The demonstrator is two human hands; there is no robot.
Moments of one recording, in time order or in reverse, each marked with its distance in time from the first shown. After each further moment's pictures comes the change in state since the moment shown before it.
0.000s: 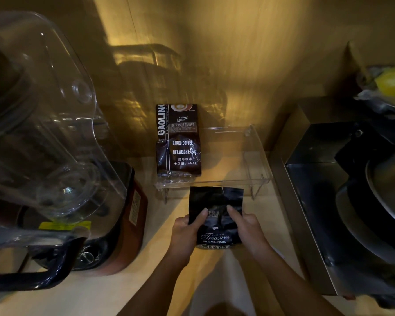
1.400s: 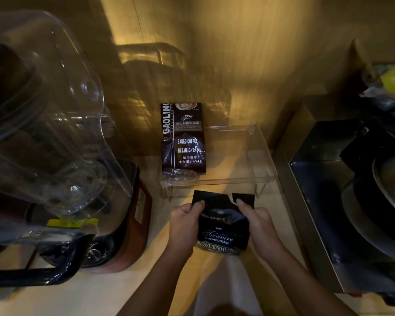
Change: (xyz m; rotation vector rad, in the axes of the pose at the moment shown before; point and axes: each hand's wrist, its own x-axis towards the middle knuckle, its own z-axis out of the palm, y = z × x) left_hand -0.013 0.036 0.000 -0.035 0.085 0.073; right_hand -0.024 -0.029 0.004 0.055 -0.033 -0.081
